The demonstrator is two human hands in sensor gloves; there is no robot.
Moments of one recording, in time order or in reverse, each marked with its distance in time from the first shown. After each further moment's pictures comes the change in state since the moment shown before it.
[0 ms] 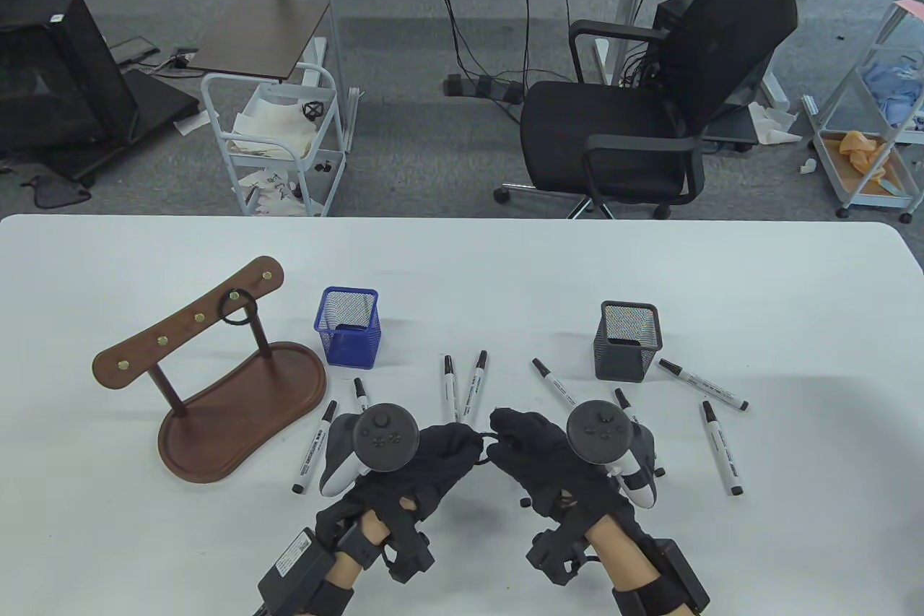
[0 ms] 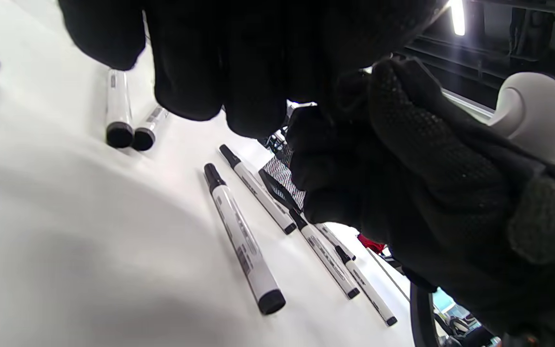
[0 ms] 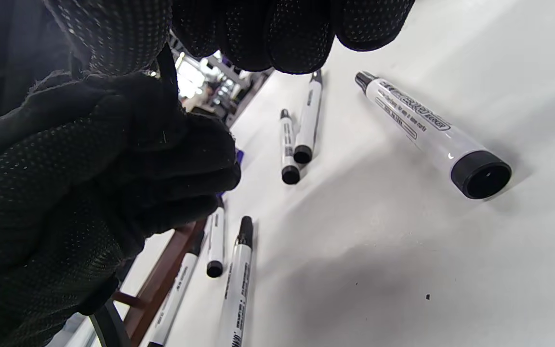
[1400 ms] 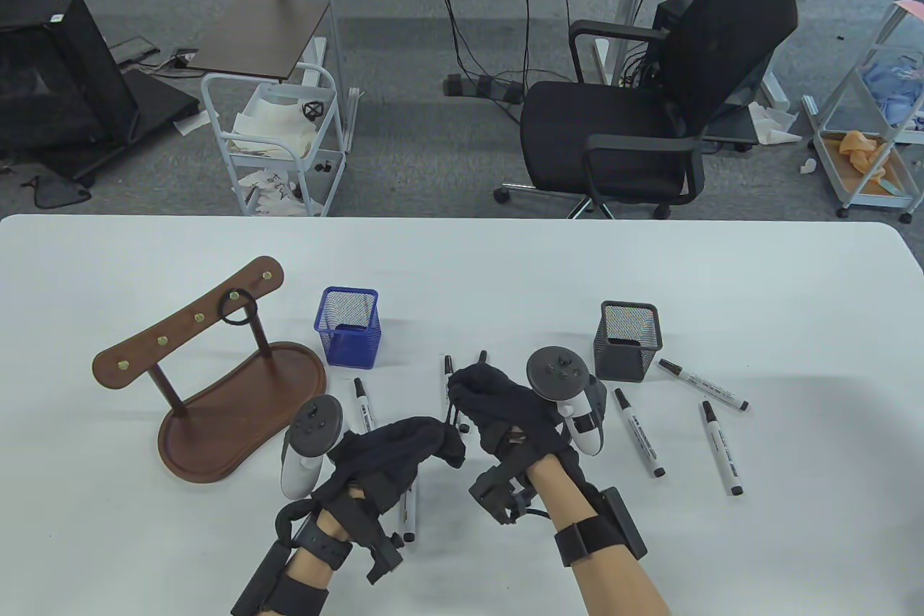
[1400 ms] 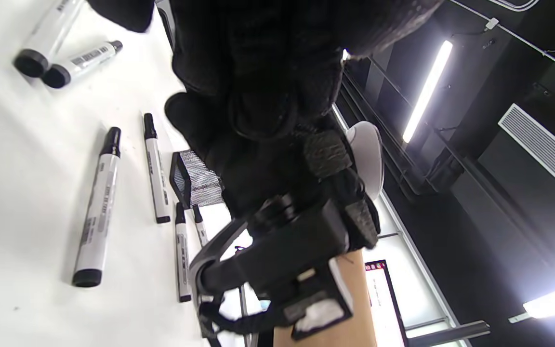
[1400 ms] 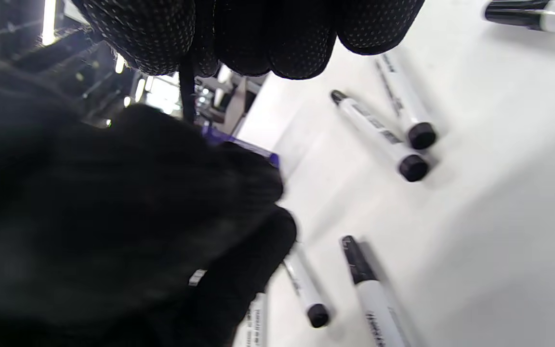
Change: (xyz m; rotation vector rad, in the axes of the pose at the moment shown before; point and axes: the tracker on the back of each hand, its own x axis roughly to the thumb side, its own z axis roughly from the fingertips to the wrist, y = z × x) left_hand -0.031 0.021 0.019 0.003 -0.143 0.625; right_hand 0.049 0.006 -0.060 -0.007 0.065 -0.204
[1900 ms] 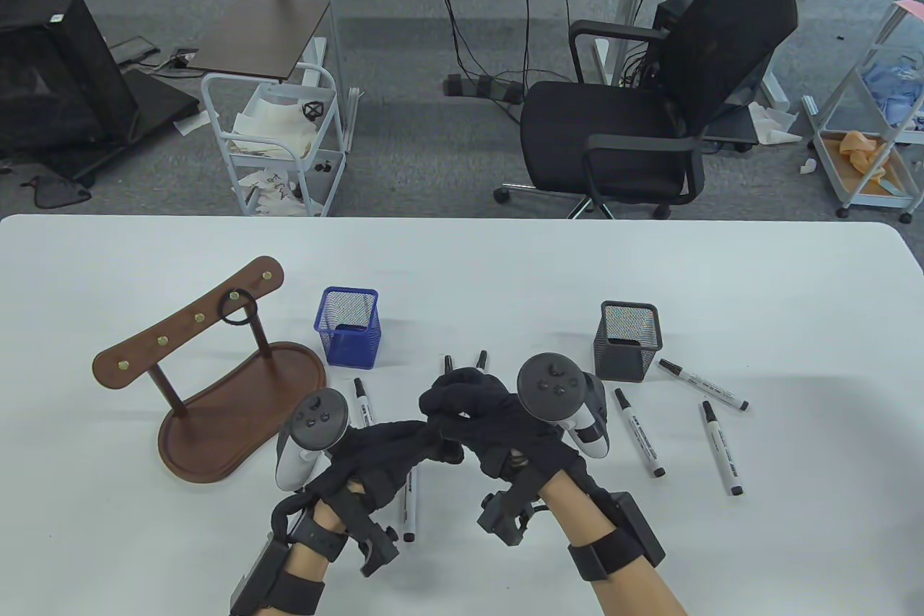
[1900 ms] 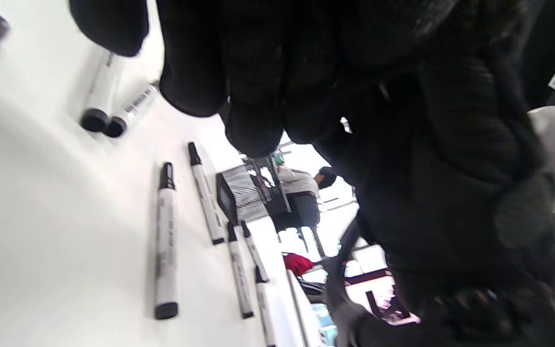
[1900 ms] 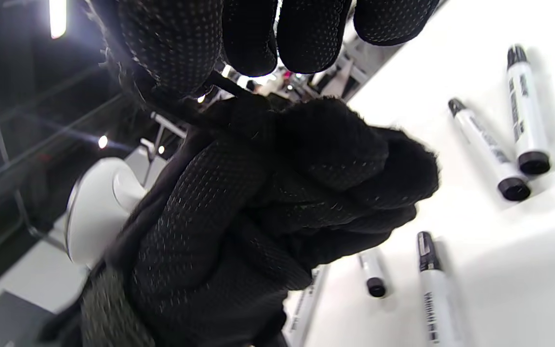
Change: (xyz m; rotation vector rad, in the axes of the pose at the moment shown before) left_hand 0.002 0.010 -0.003 0.042 0.125 -0.238; right_hand 0.047 0.009 0.044 0.079 -0.327 0.244
